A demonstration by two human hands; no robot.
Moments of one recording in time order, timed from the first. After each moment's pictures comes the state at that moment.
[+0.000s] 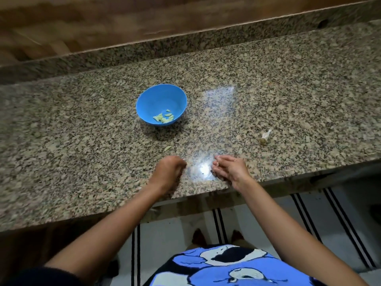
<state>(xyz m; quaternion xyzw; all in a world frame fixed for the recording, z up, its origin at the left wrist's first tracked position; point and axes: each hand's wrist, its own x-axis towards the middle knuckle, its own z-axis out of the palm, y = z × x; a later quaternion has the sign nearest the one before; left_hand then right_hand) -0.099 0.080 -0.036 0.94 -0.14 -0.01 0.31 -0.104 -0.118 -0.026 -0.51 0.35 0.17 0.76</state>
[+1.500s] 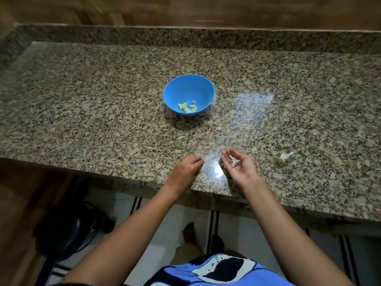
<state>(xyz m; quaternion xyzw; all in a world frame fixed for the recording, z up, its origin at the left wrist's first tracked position) -0.127 0.037 -0.074 0.97 -0.14 0.08 0.19 -0.069 -0.136 -0.016 -0.31 0.35 0.23 0.85</state>
